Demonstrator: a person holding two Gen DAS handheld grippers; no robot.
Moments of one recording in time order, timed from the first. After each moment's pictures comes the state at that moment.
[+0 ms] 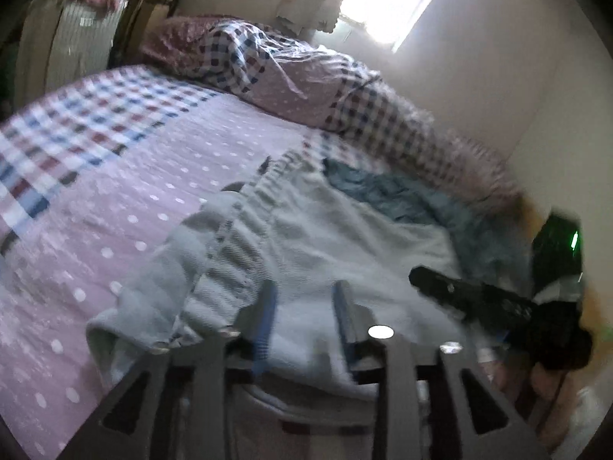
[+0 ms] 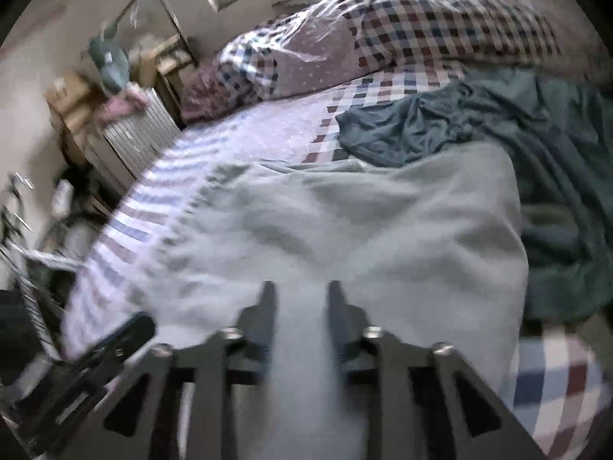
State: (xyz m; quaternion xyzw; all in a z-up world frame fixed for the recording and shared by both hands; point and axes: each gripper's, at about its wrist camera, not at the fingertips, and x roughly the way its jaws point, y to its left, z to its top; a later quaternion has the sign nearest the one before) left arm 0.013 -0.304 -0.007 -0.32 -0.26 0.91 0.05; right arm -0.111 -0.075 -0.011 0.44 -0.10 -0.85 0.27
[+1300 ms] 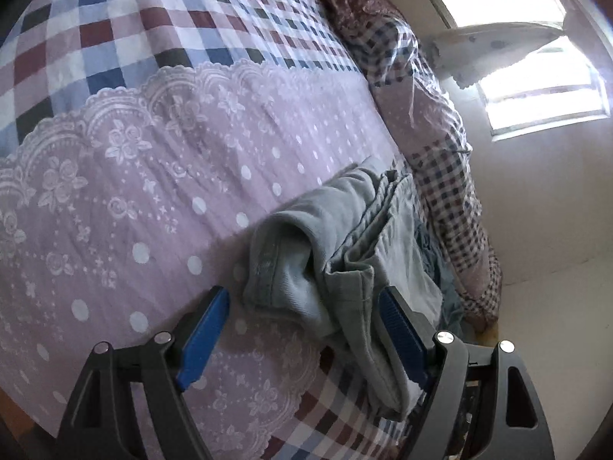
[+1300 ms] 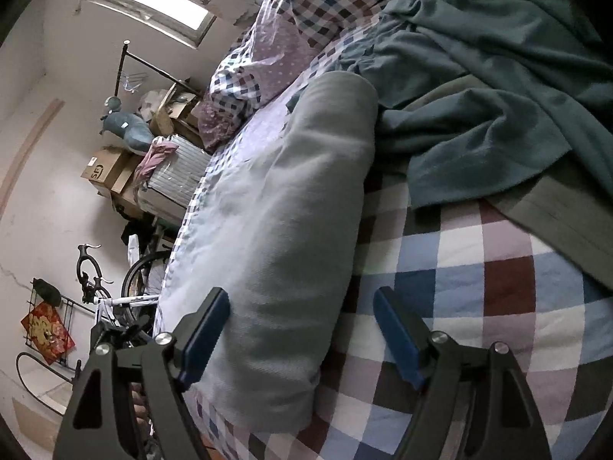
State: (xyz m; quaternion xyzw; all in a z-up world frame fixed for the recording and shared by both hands) left arm 0.081 -0.387 -0.057 -0.36 -0.53 0.77 -0.05; right arm -0.111 0.053 -0.060 0.47 -0.26 -0.78 0.32
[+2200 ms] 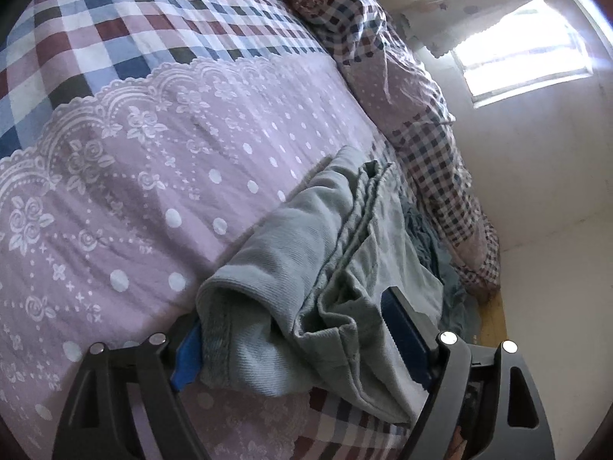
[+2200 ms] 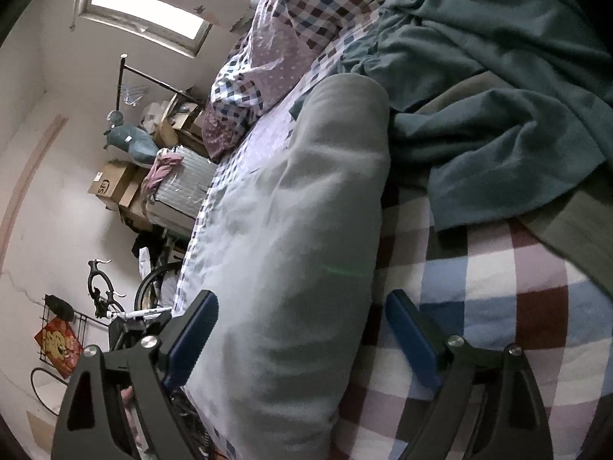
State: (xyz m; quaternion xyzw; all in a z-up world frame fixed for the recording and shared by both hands) left arm 0.033 -0.392 -0.051 -0.38 -0.49 0.78 0.02; right arm -0.130 0.043 -0.064 0.47 -0.29 -0.77 0.32
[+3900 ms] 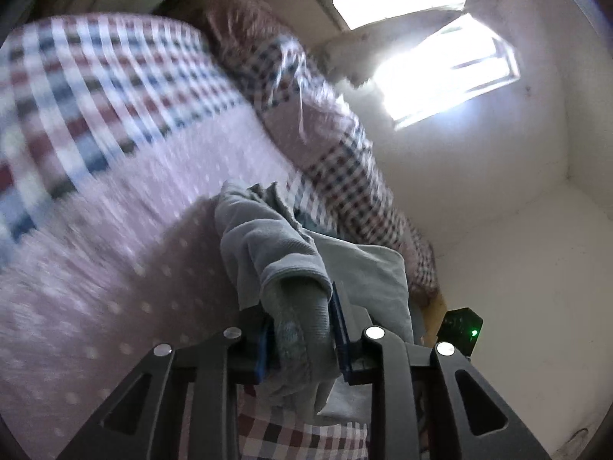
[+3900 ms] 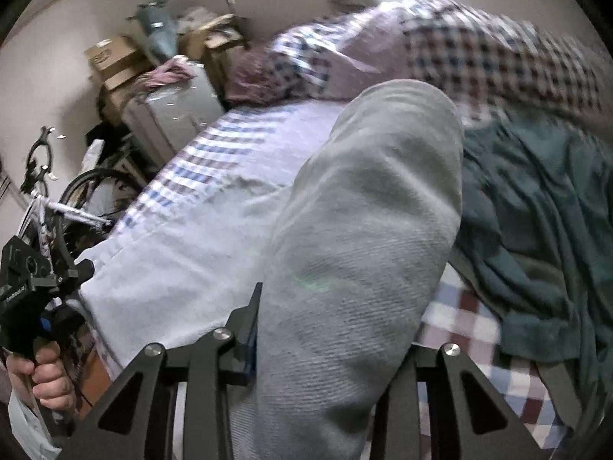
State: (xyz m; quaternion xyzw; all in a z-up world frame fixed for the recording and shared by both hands) left arm 0.095 -0.429 0.032 -0.24 -0.49 0.83 0.09; right arm -0.100 -0.114 0.051 0.42 0.01 -0.84 0.34
